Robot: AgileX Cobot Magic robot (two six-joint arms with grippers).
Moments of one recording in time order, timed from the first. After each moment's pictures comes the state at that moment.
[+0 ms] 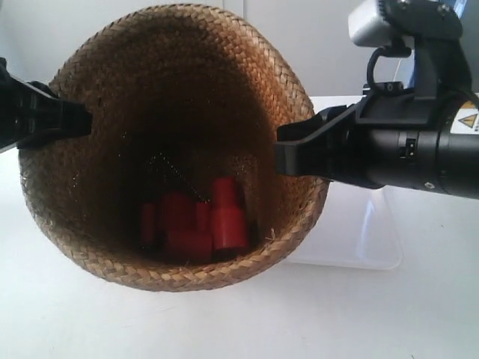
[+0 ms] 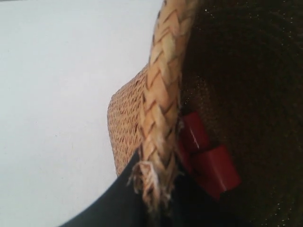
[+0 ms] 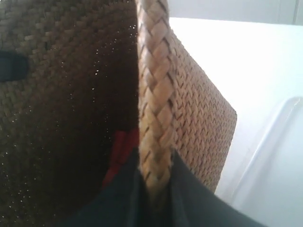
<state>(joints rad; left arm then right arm) -0.34 1.02 -0.87 -0.29 0.51 0.06 0.52 1.03 -0.76 0.43 0.24 -0.16</state>
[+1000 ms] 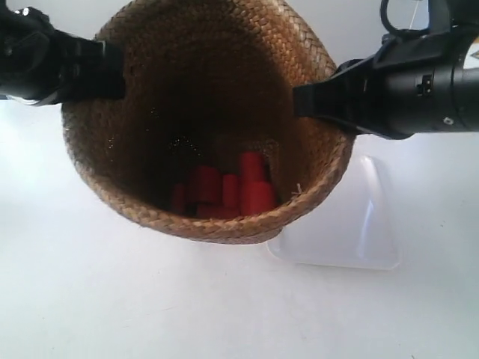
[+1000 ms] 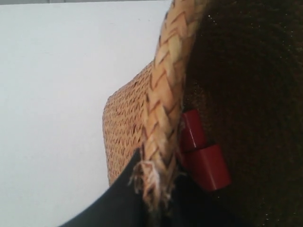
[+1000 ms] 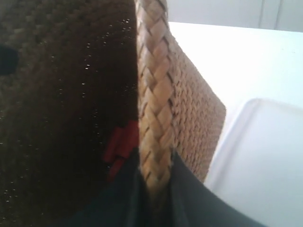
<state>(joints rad) -0.33 1.21 -1.09 -0.38 0.58 0.06 0.40 1.10 -0.94 0.23 0.45 -0.01</state>
